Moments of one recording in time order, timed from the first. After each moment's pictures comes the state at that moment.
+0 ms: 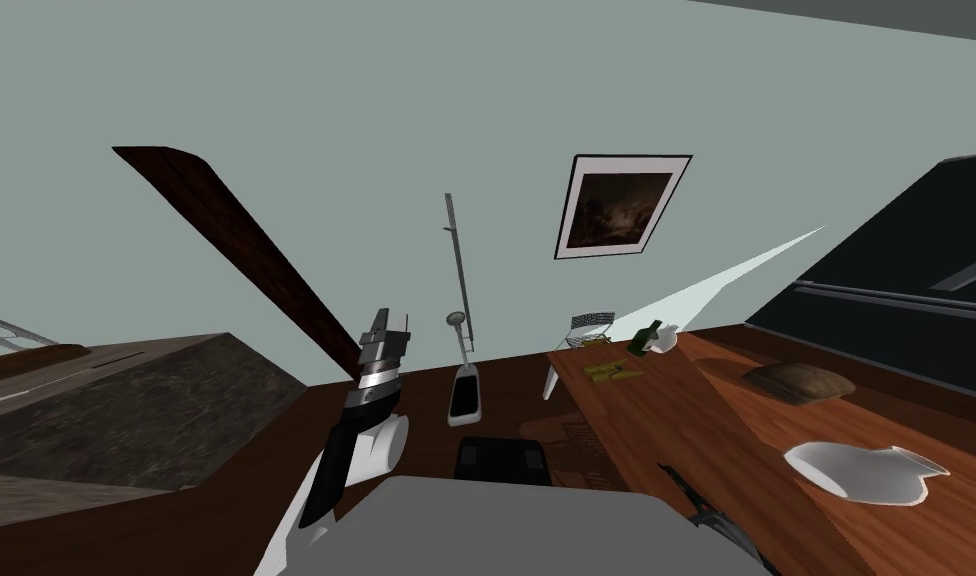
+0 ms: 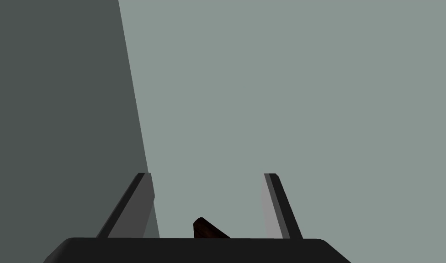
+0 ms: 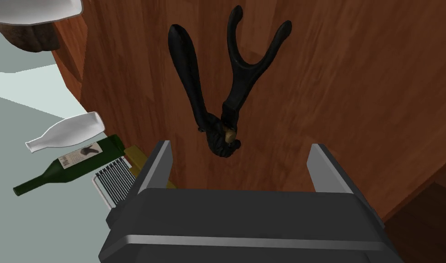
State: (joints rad) left arm 0.53 -0.01 0.07 -2.37 0.04 -0.38 0.10; right arm 0.24 -0.46 0.09 -0.70 0.93 0.41 0.84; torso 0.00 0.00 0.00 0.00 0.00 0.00
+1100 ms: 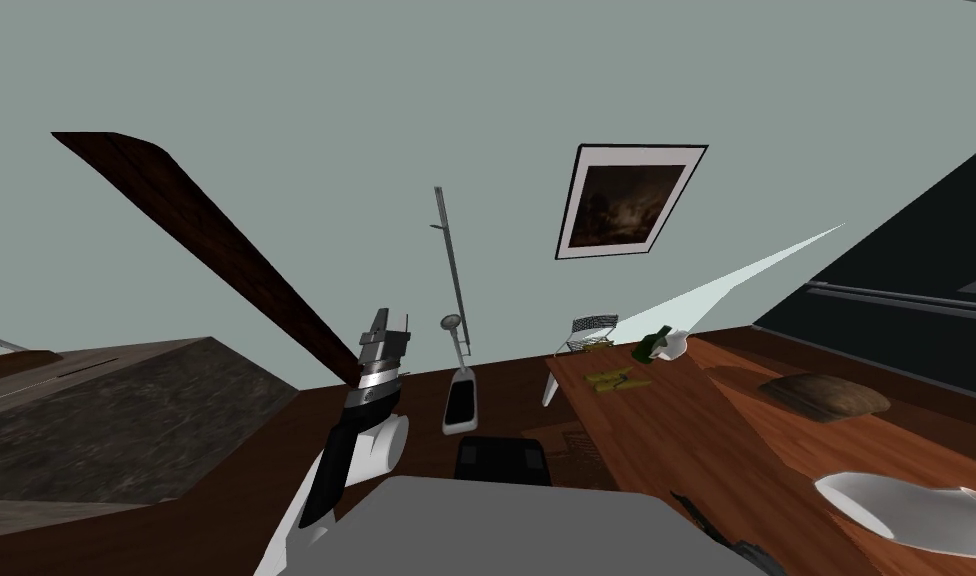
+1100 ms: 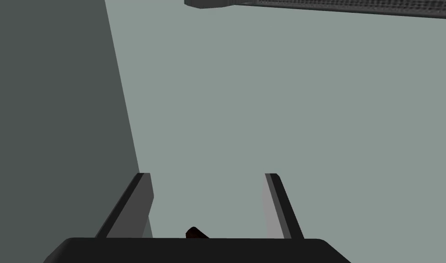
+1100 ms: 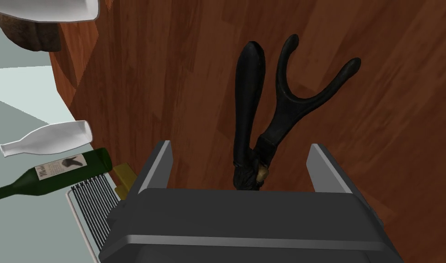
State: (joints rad) left arm 0.53 -0.01 0.07 -2.37 0.04 -0.38 0.10; right arm 0.19 -0.47 0.10 -0.52 1.00 0.41 0.85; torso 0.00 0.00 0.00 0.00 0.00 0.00
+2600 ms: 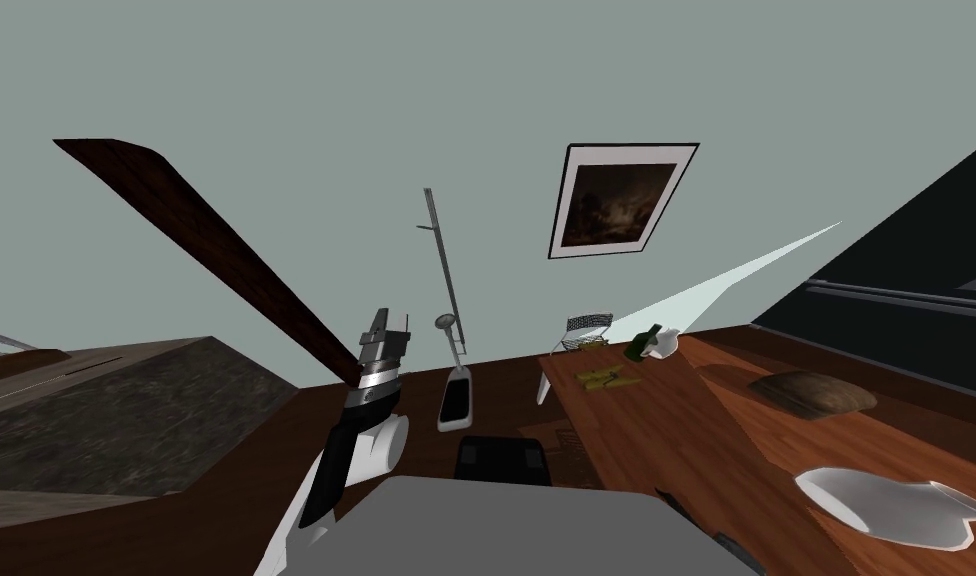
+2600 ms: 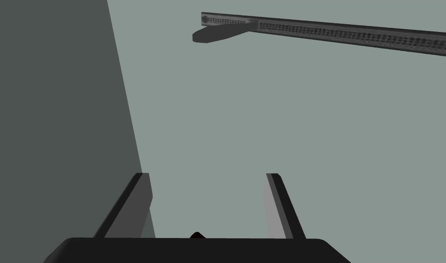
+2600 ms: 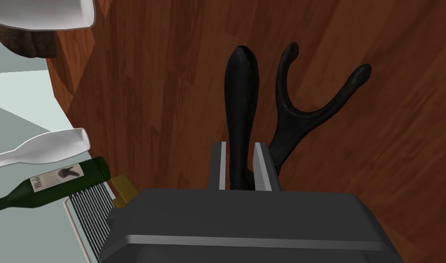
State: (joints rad) left arm 0.53 -0.01 0.07 -2.37 0.04 -0.38 0.10; right arm 0.19 -0.41 0.11 -0.55 1.01 0.49 0.86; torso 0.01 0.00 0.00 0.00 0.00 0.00
